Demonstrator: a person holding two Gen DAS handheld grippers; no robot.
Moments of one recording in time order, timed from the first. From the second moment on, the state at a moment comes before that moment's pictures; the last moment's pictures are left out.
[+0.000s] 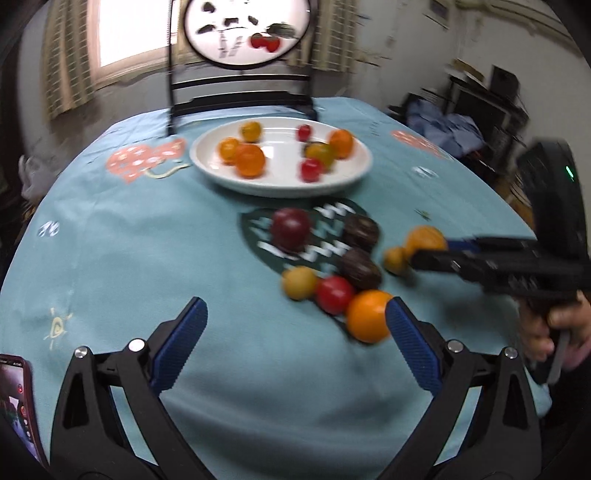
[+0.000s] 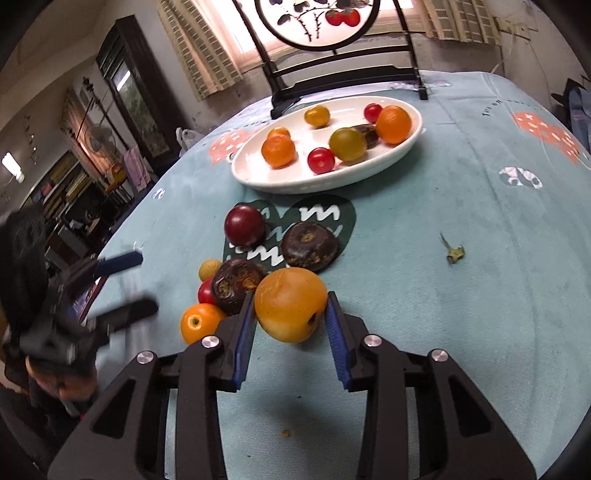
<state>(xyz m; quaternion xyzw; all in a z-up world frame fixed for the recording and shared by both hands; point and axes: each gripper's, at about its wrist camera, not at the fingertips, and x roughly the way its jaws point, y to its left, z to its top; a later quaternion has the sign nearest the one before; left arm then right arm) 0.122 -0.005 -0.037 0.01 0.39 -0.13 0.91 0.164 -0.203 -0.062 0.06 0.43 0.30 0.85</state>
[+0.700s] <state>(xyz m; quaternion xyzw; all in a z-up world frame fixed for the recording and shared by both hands) 0.136 -0.046 -0.062 0.01 0.44 -0.17 0.88 0.157 -0.208 -0.058 0.06 0.41 0.31 0.85</state>
